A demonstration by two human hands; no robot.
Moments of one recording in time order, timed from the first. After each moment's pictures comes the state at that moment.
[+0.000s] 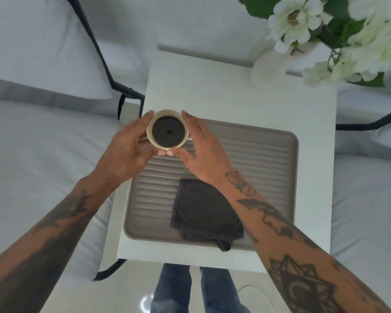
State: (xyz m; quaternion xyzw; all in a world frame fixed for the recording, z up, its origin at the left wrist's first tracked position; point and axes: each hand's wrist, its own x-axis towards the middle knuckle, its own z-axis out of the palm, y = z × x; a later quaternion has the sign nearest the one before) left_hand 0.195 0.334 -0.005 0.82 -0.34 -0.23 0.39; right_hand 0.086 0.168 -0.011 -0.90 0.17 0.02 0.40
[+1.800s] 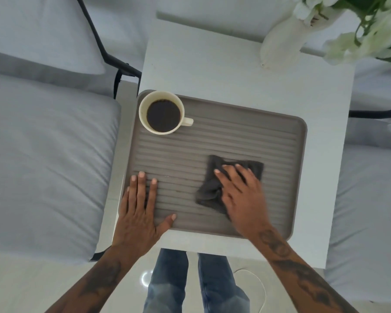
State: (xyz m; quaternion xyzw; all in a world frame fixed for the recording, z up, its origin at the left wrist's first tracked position) left_hand 0.027 0.418 -0.083 0.91 -0.36 -0.20 -0.02; right_hand -0.082 0.163 -0.068 -0.97 0.16 0.14 0.10
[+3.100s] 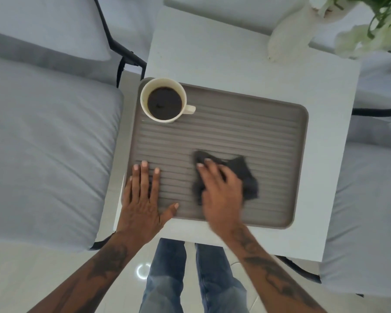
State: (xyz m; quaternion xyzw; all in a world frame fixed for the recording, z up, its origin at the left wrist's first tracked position) left_hand 0.024 0.415 -0.090 0.92 -0.36 -0.19 -0.02; right_hand -0.057 0.224 -0.064 -0.95 0.24 0.07 0.19
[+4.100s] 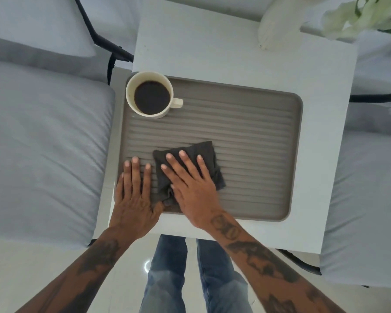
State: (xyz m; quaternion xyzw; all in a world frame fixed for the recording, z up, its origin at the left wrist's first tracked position) left_hand 0.025 0.416 -0.092 0.91 -0.37 -0.18 -0.02; right_hand -0.043 0.241 -0.078 -0.98 0.05 0.13 0.16
